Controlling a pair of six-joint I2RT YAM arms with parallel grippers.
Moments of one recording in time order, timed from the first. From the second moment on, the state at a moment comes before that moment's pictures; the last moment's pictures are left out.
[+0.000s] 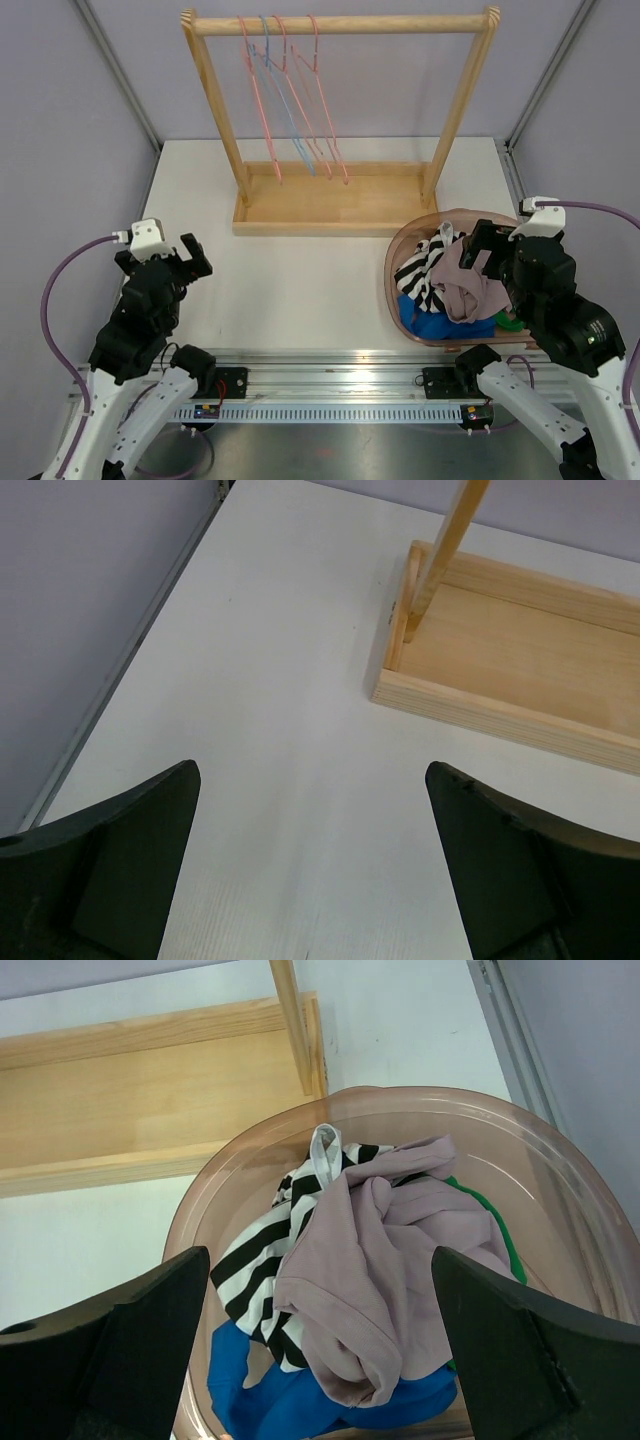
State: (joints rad) left arm -0.43 0.43 0.84 -0.72 -0.61 -0.28; right arm 0.48 0.64 1.20 -0.97 0.51 0.32
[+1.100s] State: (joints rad) left arm -0.40 0.38 0.74 -0.67 -0.48 -0.23; right arm 0.48 0.58 1.16 -0.99 0.46 0.29
